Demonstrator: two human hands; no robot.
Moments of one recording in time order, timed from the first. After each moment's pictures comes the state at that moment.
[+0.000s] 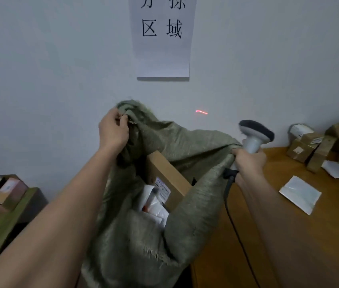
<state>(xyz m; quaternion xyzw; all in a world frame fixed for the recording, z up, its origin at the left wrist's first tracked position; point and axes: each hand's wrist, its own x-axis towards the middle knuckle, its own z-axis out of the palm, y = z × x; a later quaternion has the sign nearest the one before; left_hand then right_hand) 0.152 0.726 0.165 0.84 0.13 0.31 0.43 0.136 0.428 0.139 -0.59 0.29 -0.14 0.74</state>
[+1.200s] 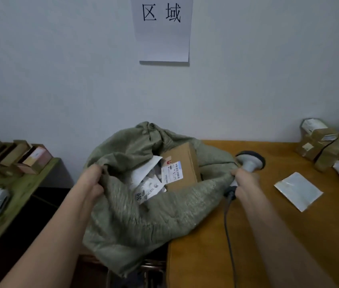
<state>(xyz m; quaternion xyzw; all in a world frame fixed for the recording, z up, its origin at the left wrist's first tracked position) 0.000 0.649 0.109 0.51 0.43 0.09 0.74 0.115 0.333 0.072 -0.66 0.37 0.10 0.65</state>
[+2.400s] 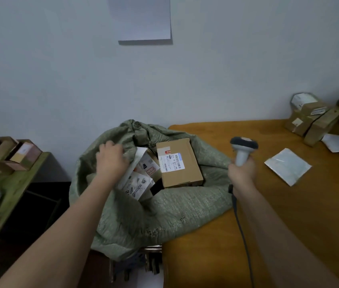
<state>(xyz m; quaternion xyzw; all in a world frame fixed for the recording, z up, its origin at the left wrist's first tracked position) 0.044 0.612 0.064 0.97 0.21 0.04 0.06 0.091 0.299 0.026 -0.76 0.28 0.00 0.59</state>
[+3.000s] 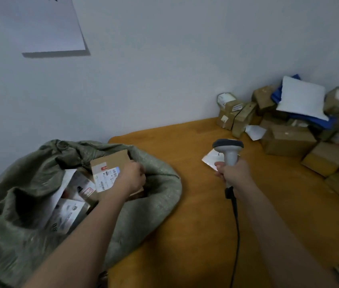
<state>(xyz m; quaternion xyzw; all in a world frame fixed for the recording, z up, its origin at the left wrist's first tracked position) 0.115 0.414 0.022 0.97 0.00 -0.09 0.21 0.085 0.137 0.053 -0.74 0.30 0.01 0.61</state>
